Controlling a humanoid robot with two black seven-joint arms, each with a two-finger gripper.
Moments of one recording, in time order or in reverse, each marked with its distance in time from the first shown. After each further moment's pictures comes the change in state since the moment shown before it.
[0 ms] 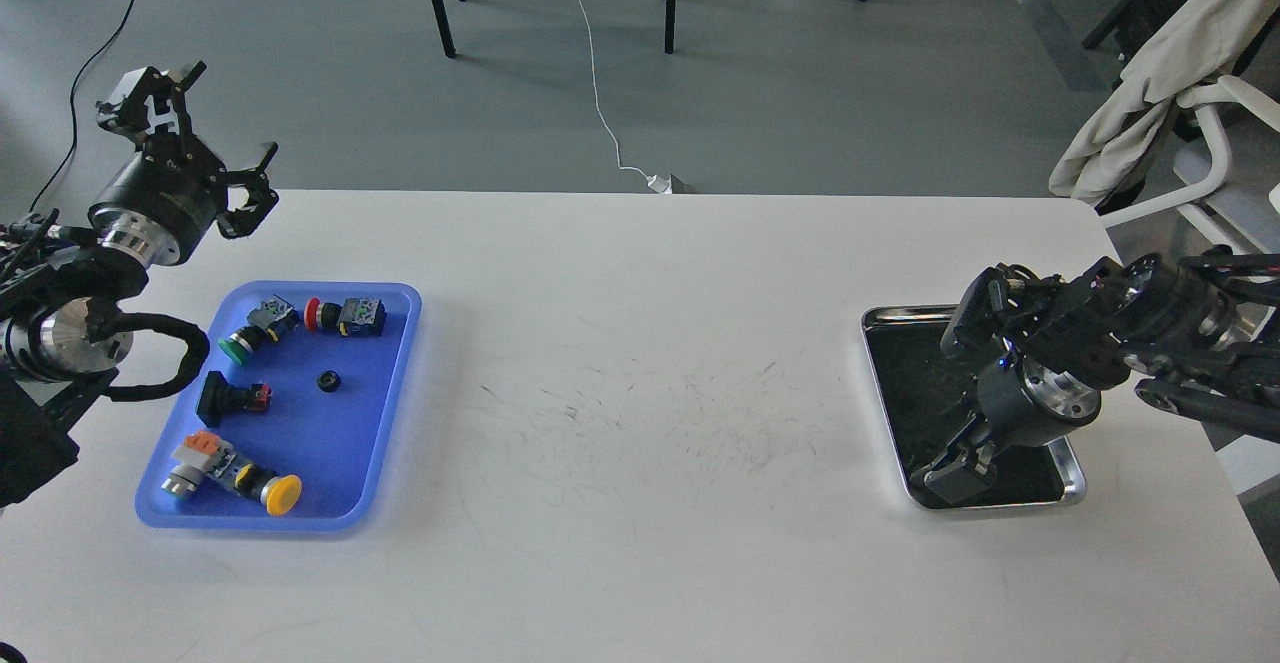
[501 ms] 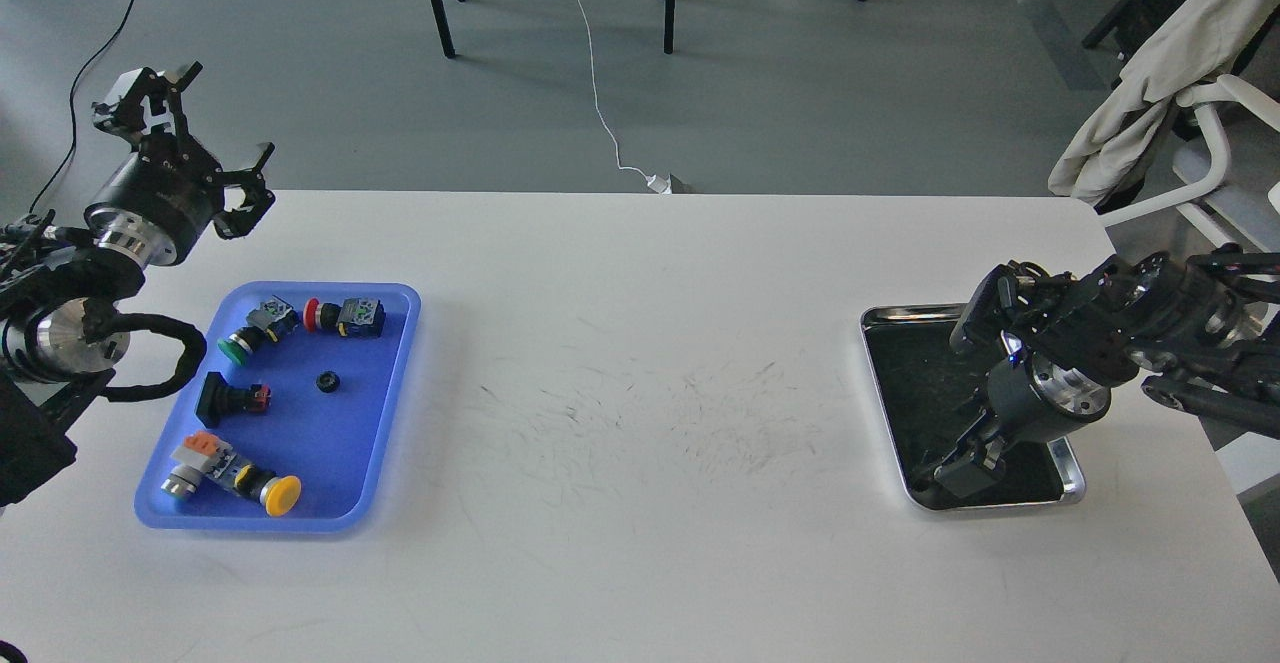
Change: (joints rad) left arm 0.000 0.002 -0.003 0.012 0.000 -0.008 0.000; right arm -0.006 0.005 -0.004 -0.039 0.005 0.000 0.000
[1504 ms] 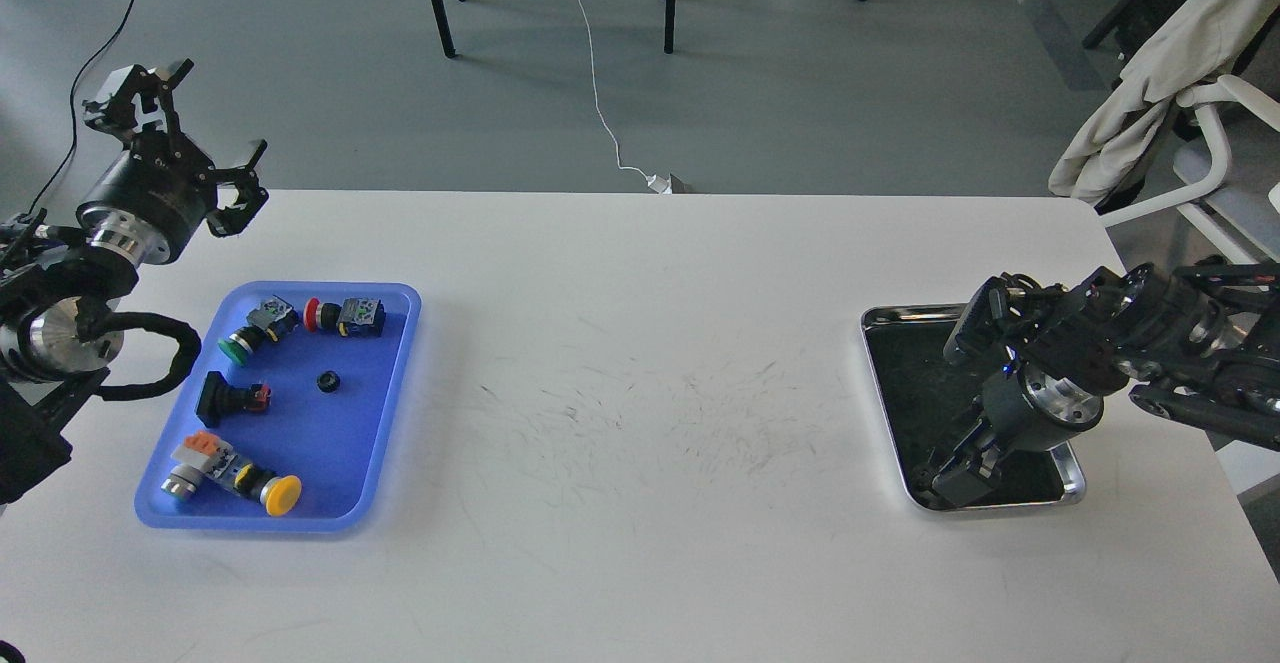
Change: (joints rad) left arm 0.002 0.002 -0.008 0.005 0.000 -0.002 -0.001; right arm -0.030 0.031 -0.003 -0.044 -0.001 0.000 0.000
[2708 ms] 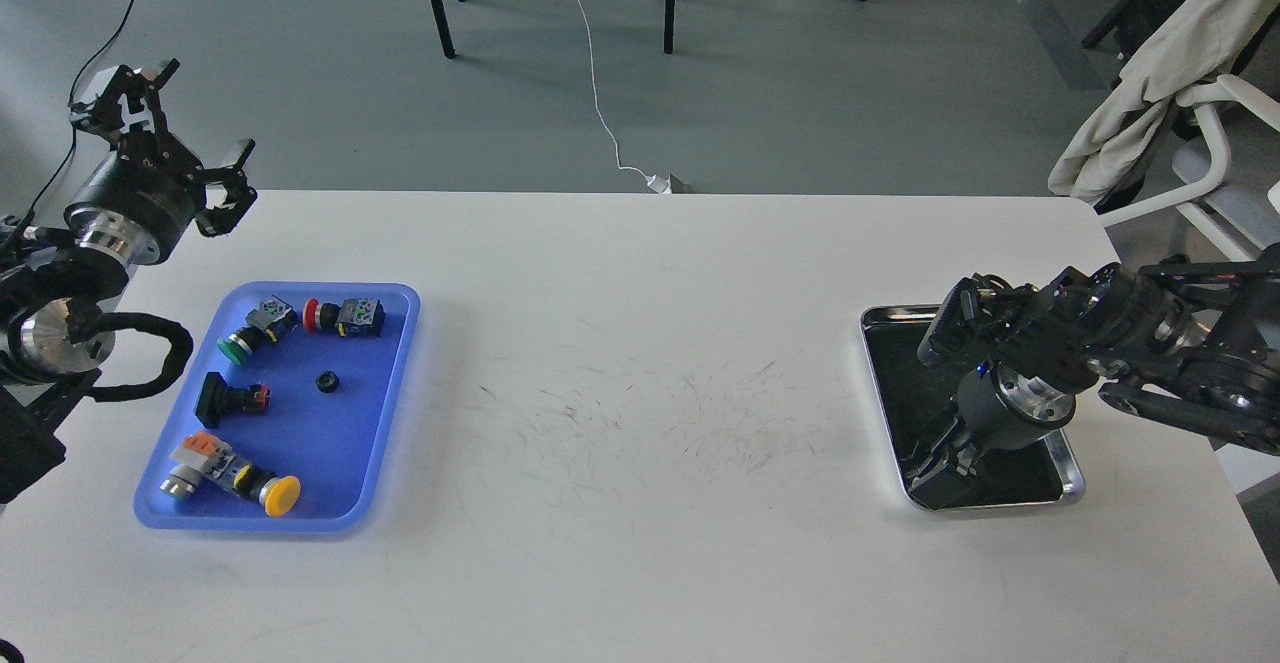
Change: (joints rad) left arm 0.003 0.001 -0.008 0.020 0.000 -0.008 -0.003; right arm -0.001 0.058 0.000 -0.027 0.007 0.000 0.000
